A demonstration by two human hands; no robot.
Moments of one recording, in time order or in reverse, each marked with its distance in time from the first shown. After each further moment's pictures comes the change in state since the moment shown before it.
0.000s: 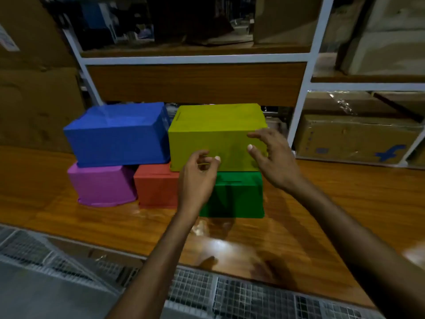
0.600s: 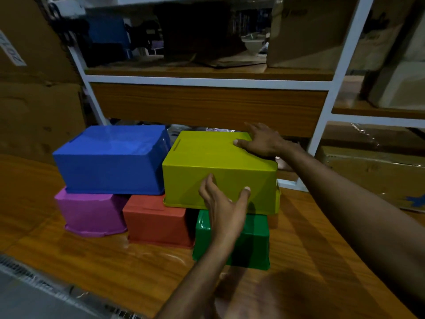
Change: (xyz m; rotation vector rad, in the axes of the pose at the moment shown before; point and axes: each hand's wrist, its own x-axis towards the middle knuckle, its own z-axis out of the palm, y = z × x) left_hand 0.045 0.024 0.089 -0.143 0.063 -0.237; right_hand 0.227 0.085 0.035 -0.454 -0.548 0.116
